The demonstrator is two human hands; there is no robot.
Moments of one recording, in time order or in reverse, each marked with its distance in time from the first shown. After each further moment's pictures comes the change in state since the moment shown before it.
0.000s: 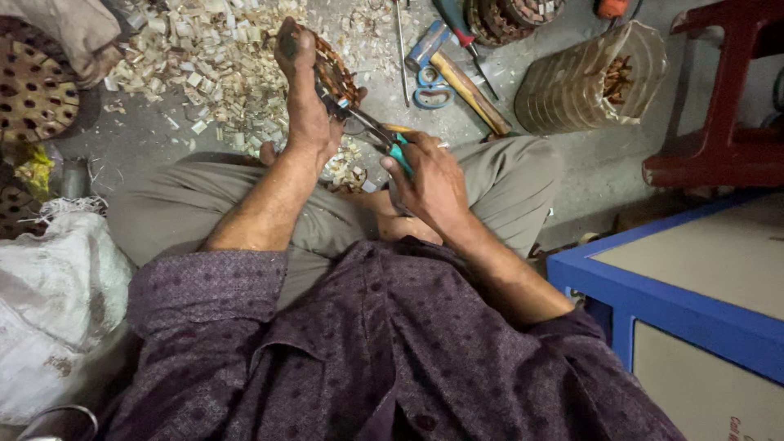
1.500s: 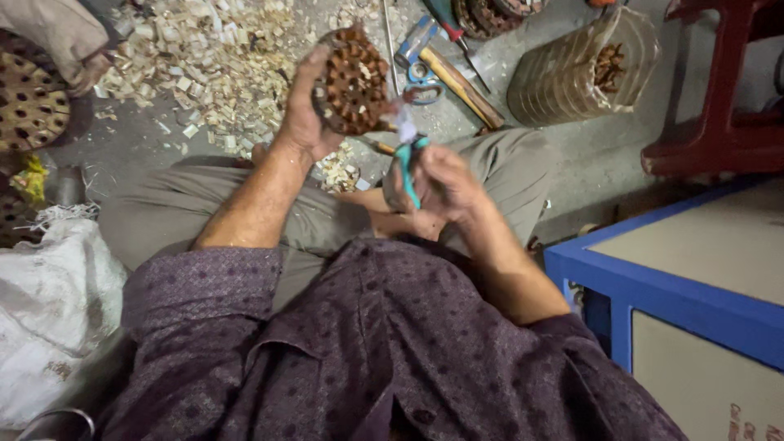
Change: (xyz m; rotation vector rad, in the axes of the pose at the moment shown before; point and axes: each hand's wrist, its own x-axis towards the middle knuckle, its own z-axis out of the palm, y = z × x) left_hand -0.009 0.019 0.019 -0.151 -0.511 -0.269; right_hand -0.023 0.062 0.007 1.892 -0.465 0.320
